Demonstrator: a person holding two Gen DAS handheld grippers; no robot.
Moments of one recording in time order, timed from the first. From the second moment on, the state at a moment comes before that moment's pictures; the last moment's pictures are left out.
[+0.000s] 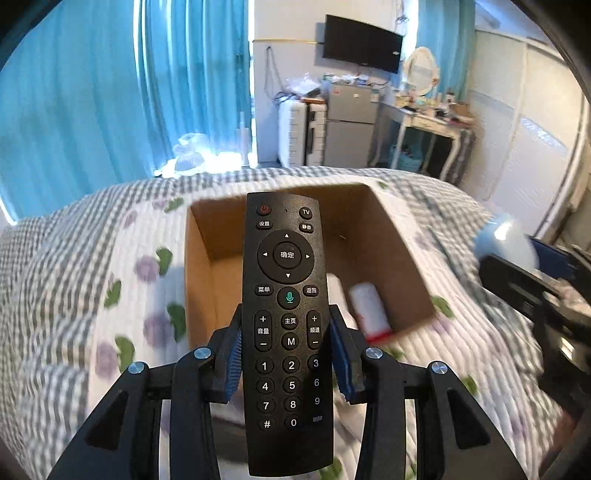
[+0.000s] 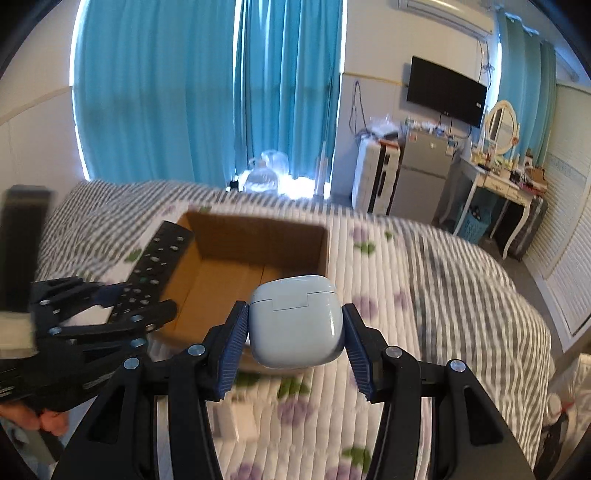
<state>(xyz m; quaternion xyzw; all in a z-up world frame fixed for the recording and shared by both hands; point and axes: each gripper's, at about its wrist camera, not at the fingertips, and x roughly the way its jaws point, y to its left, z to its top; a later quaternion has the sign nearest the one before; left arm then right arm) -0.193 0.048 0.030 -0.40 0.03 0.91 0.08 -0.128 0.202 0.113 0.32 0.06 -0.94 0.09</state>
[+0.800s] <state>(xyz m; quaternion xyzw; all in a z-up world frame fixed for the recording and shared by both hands) -0.231 0.041 0.020 -0.39 0.02 0.92 0.07 -0.195 0.214 0.075 0.35 0.04 -0.93 0.09</state>
